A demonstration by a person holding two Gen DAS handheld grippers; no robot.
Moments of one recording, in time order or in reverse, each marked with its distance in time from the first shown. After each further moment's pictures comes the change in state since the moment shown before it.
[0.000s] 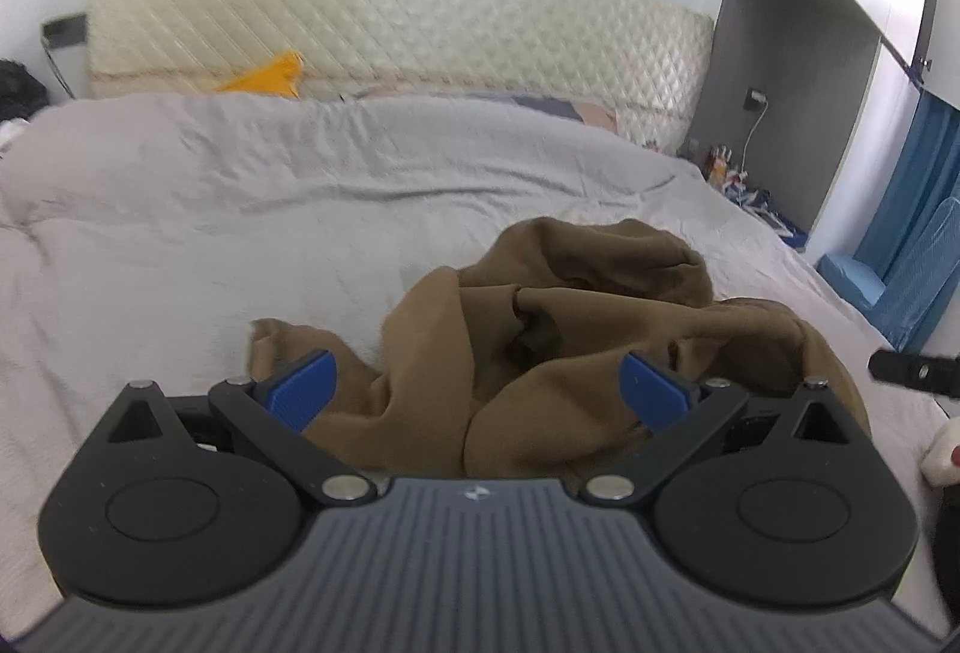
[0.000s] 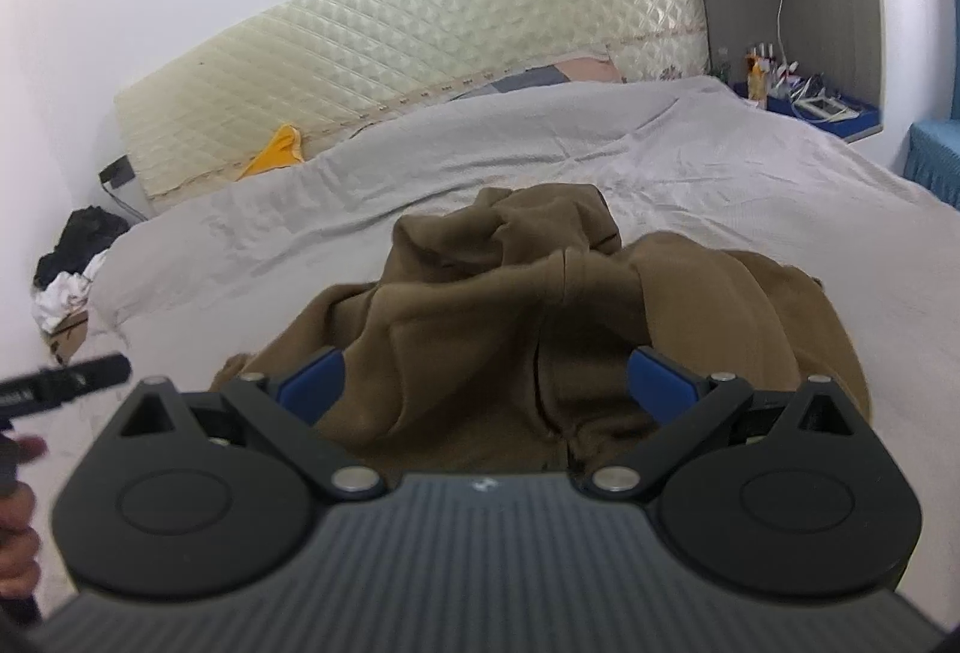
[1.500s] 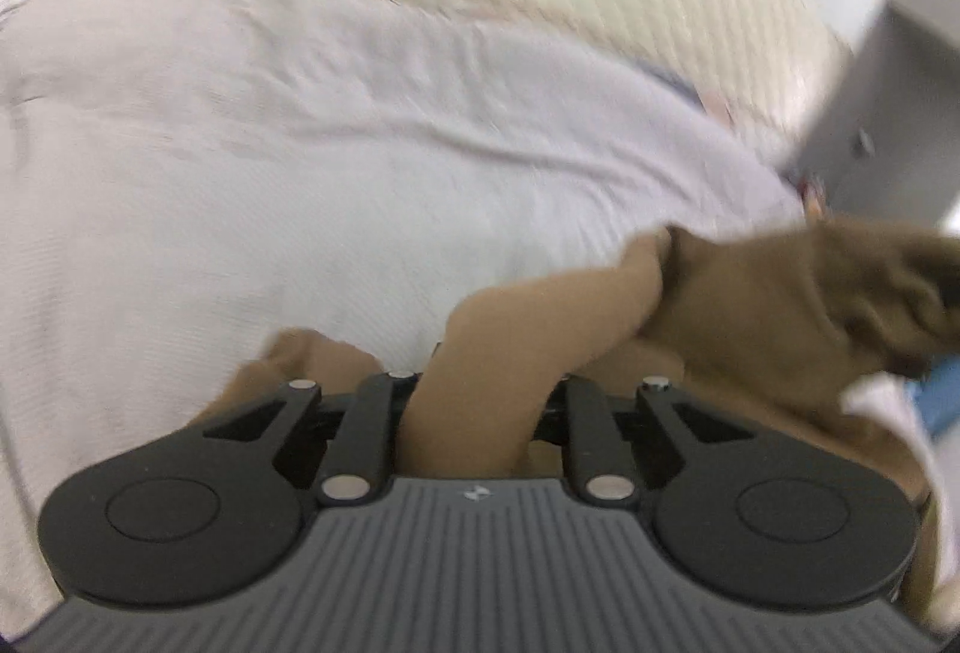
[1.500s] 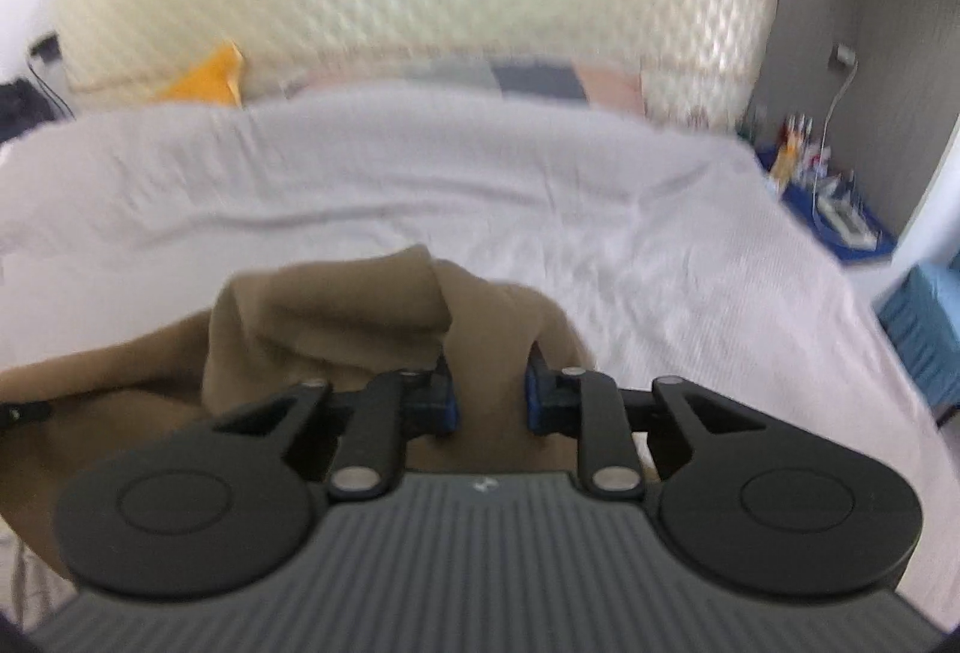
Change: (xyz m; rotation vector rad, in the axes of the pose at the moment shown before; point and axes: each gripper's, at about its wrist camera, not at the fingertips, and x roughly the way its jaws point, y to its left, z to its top) left arm 0.159 0.116 0.047 -0.296 0.106 0.076; right arm 0.157 0.032 0.172 -0.311 0.126 -0.122
